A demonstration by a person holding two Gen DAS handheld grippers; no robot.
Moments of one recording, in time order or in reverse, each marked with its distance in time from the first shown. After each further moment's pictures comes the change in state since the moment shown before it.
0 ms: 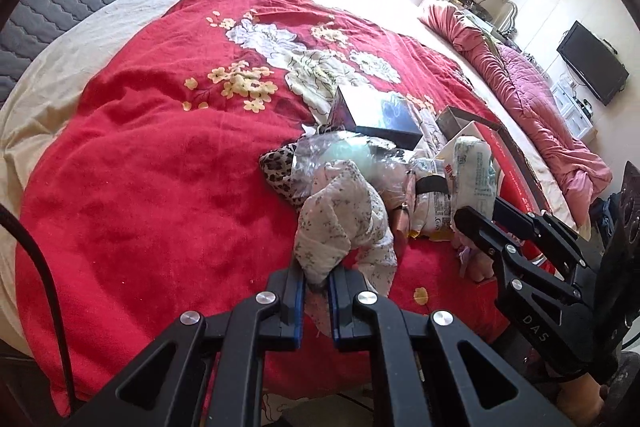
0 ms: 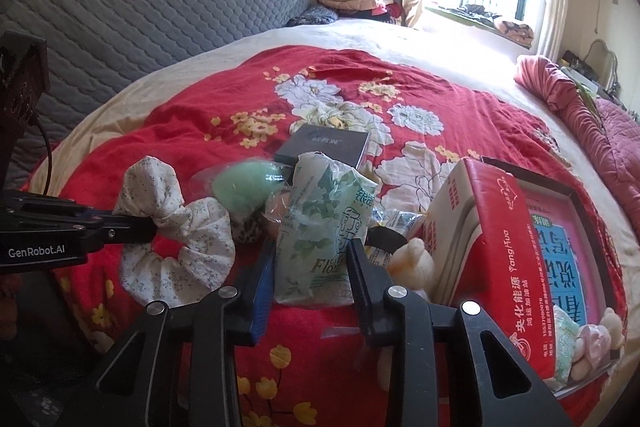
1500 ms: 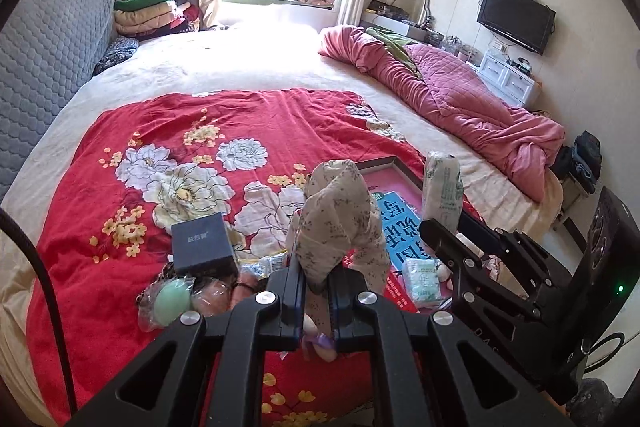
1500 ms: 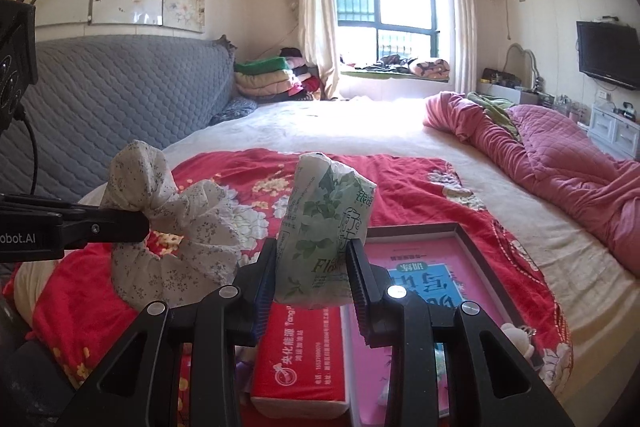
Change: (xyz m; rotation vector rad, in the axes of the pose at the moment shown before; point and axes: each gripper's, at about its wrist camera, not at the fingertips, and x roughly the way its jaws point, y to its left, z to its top) left arm -0.044 -0.197 0.059 0.311 -0.143 -0.089; right arm -0.127 -0.124 0.000 0.216 -0.287 -0.197
